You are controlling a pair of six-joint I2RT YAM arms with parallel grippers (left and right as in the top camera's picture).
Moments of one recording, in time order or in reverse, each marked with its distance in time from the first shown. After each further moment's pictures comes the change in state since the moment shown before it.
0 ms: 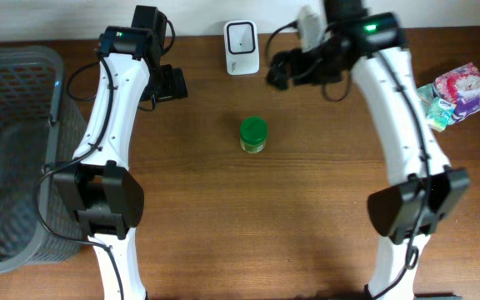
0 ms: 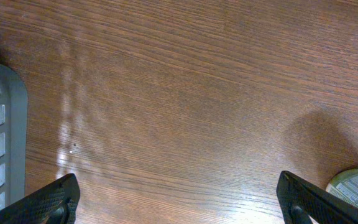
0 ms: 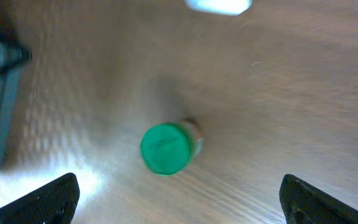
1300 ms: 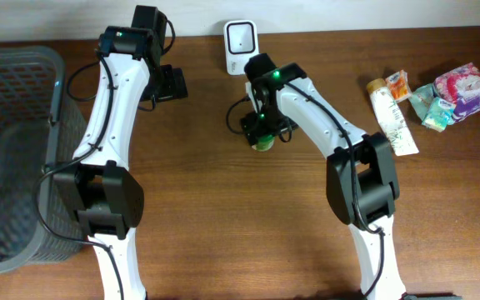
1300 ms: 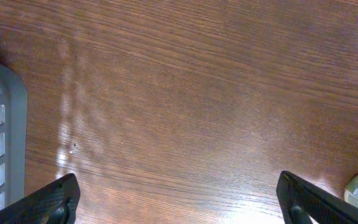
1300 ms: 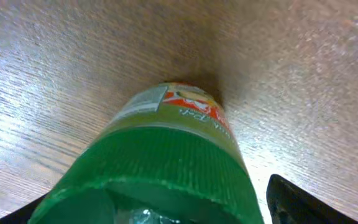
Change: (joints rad) left arm 0.000 0.000 0.000 0.000 0.000 0.000; right arm 0.170 0.207 -0.264 0.141 0.270 0.032
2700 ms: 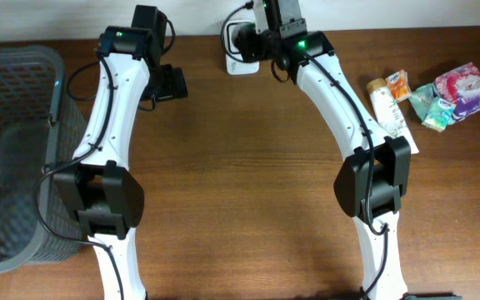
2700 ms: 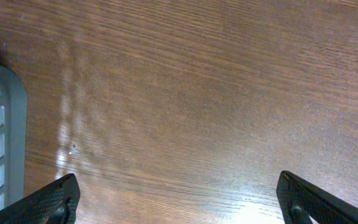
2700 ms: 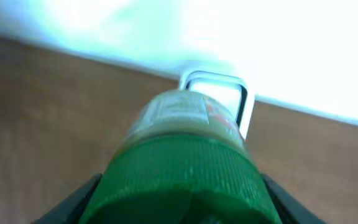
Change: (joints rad) left arm 0.000 0.000 0.000 0.002 0.000 0.000; right arm -0.077 0.018 0.286 0.551 -0.052 0.048
